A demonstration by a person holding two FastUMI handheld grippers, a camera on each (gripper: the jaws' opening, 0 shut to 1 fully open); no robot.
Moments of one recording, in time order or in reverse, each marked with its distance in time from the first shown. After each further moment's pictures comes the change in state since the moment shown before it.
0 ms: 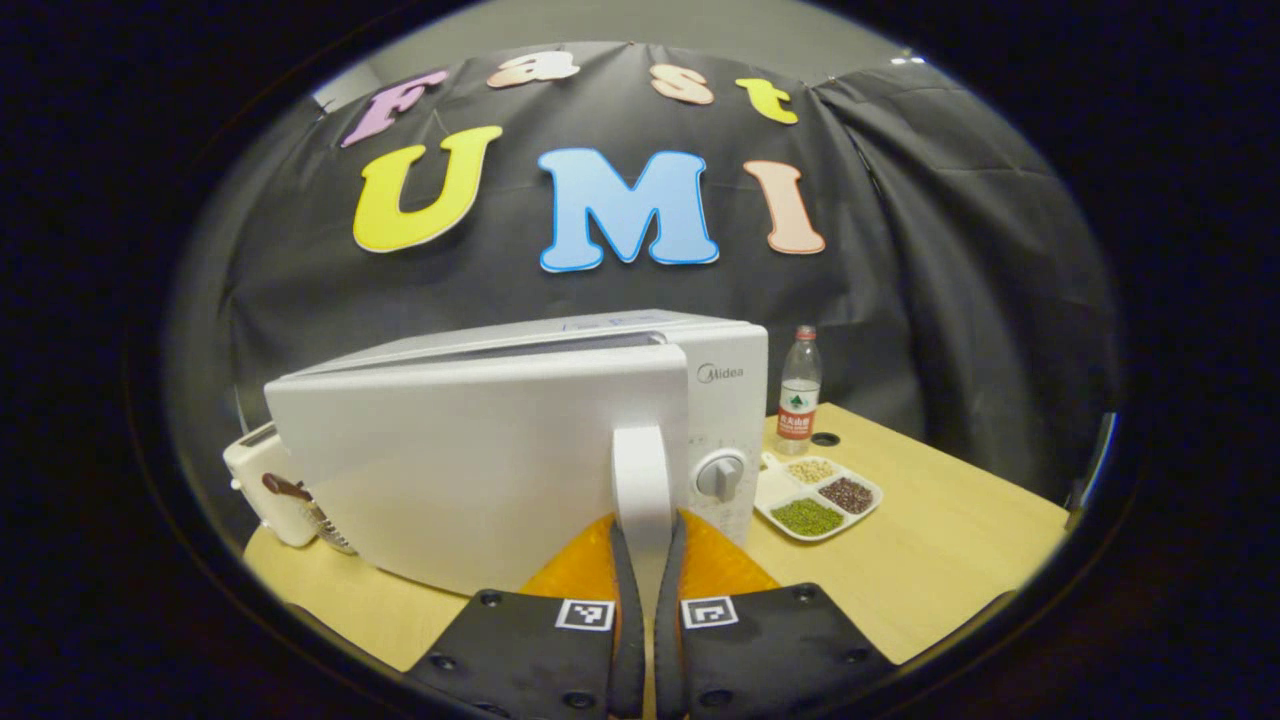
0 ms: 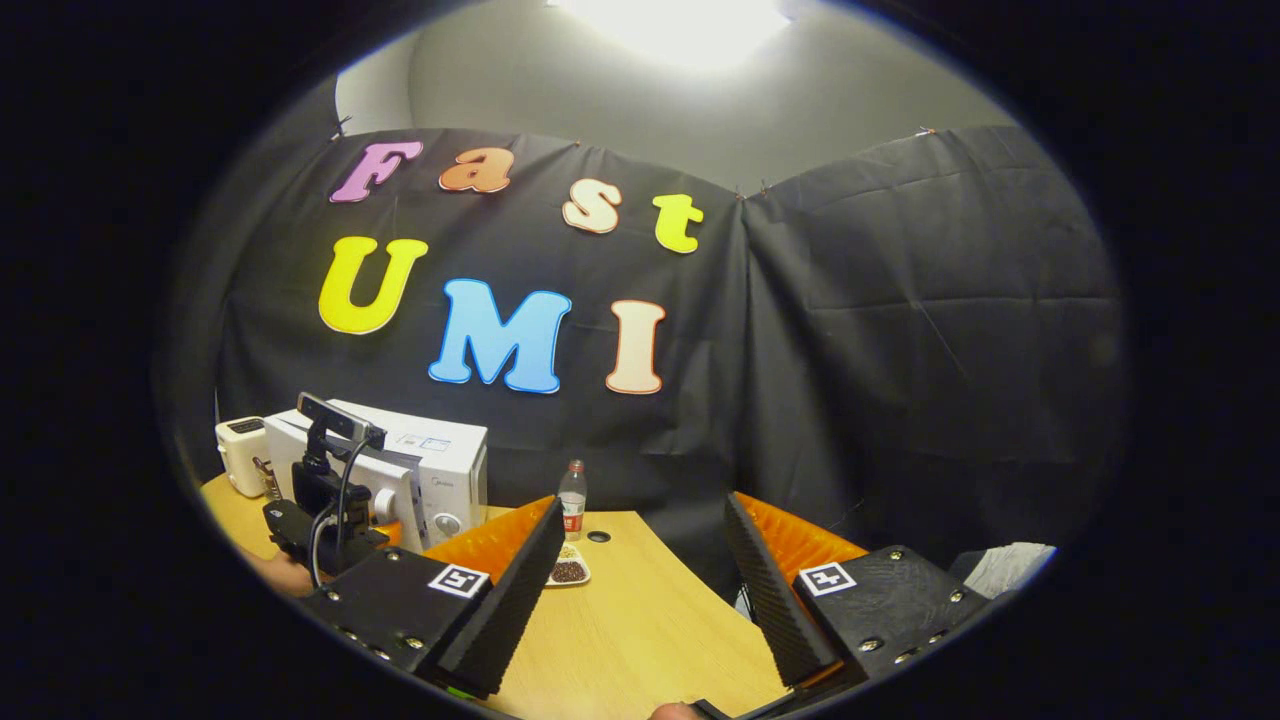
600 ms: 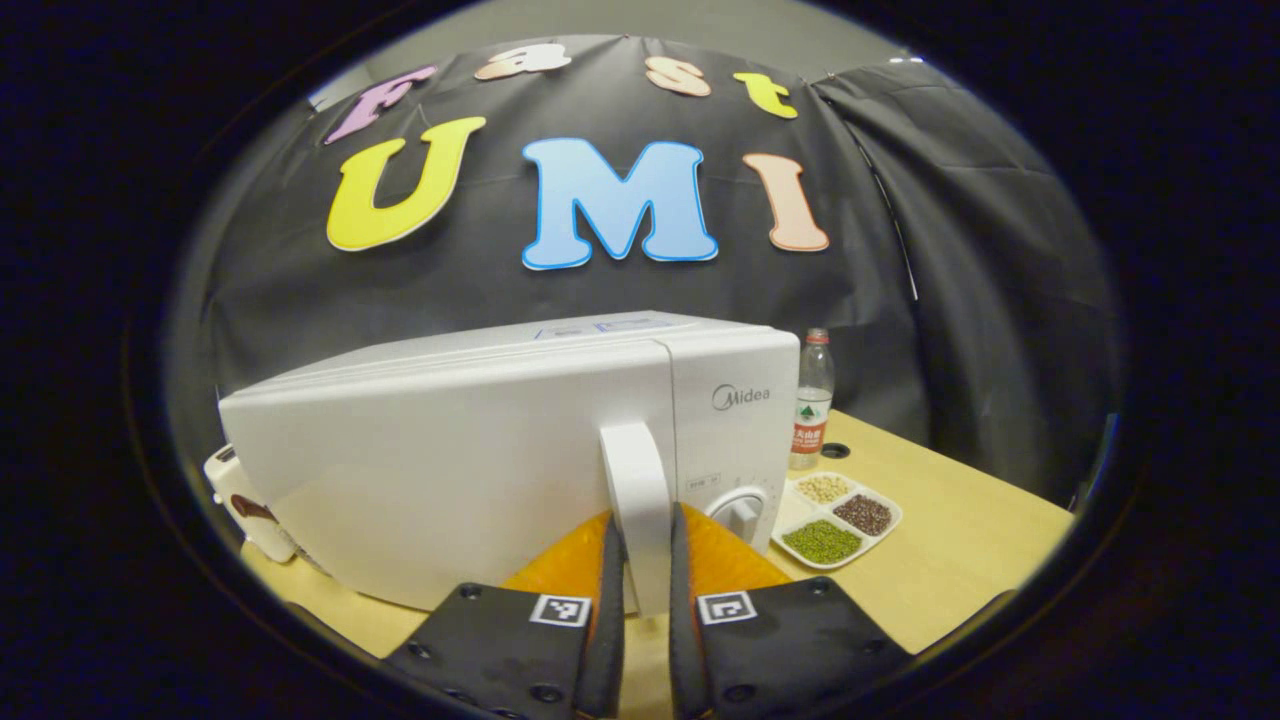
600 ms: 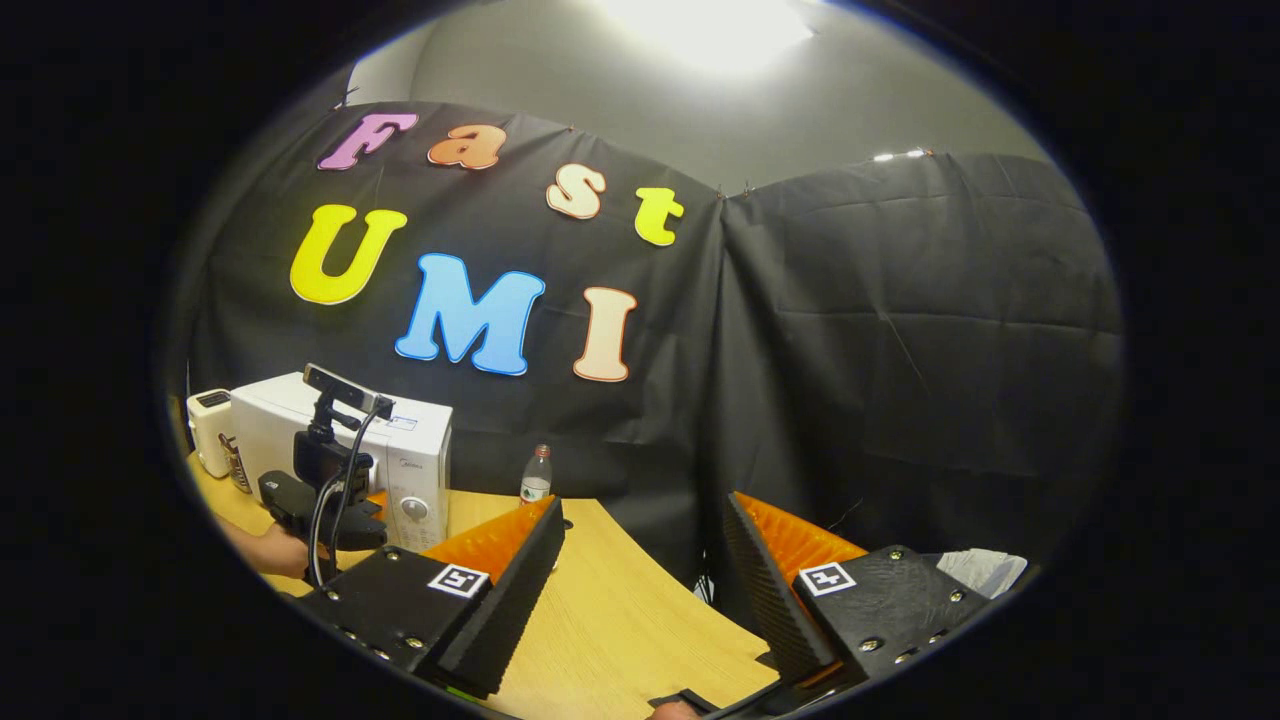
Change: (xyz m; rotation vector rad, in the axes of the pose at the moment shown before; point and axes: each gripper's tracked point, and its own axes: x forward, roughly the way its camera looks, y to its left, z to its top) left arm 0.069 0.000 0.016 0.030 -0.026 -0.007; right arm -0.012 0.005 -0.006 -0.062 0.036 -0.148
